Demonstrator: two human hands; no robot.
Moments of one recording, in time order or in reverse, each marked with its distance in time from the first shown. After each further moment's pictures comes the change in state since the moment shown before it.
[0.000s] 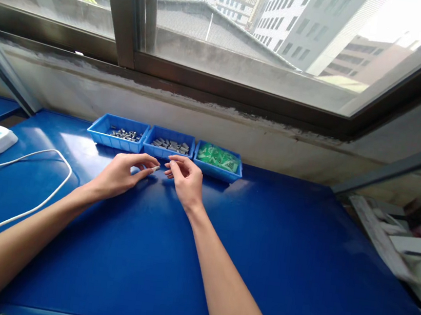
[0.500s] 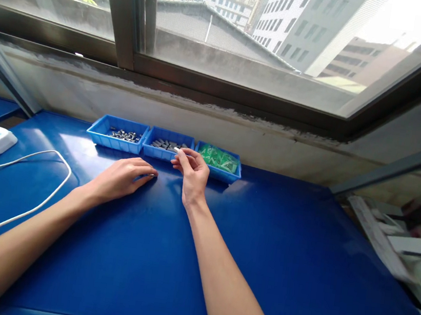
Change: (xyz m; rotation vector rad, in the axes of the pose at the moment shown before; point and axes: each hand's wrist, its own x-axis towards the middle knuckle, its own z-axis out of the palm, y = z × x) left_hand -0.002 -0.013 -0.001 0.452 -0.168 0.241; right_hand 0.015 -0.001 0.002 0.276 0.221 0.023
